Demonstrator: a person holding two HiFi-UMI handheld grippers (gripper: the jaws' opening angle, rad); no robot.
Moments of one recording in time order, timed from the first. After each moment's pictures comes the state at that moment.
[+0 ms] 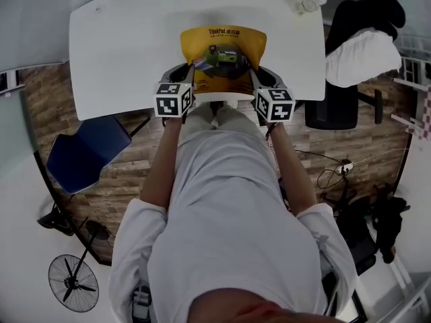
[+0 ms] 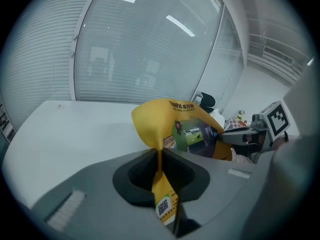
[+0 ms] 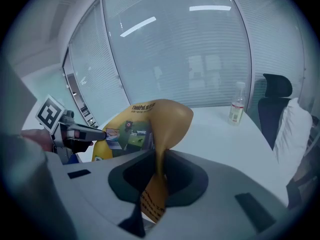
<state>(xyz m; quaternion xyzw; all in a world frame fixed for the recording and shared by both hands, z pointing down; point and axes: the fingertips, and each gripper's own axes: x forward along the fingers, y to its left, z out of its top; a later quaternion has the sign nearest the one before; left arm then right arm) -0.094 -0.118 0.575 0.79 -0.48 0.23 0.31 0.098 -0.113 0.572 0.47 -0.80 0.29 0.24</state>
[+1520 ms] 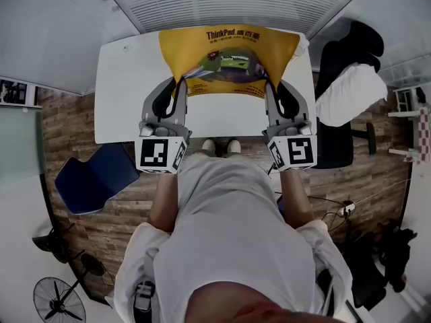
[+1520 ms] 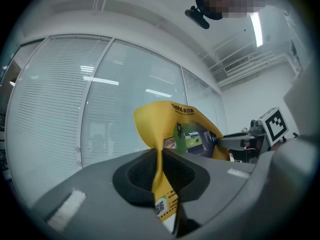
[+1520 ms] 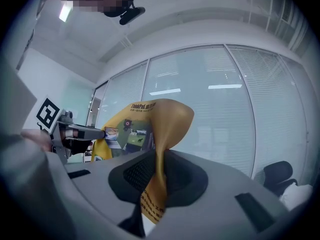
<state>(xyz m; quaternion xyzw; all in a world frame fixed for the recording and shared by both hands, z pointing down) -0.103 -0.097 0.250 0.83 -0.56 0.02 -0.03 0.091 -0.105 0.259 0.50 -0.86 -0.04 0.02</state>
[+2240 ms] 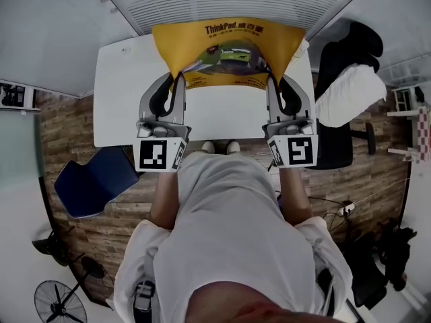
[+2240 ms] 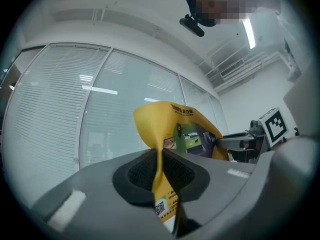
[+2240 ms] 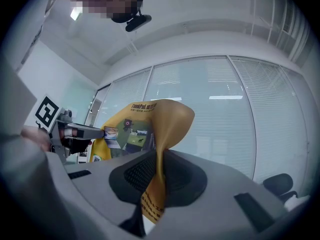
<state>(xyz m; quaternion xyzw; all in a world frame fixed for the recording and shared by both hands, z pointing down) -0.109 -0.108 0.226 0.83 -0.55 -0.01 -0.07 0.081 -0.118 0.234 0.51 -0.86 -0.09 -0.01</state>
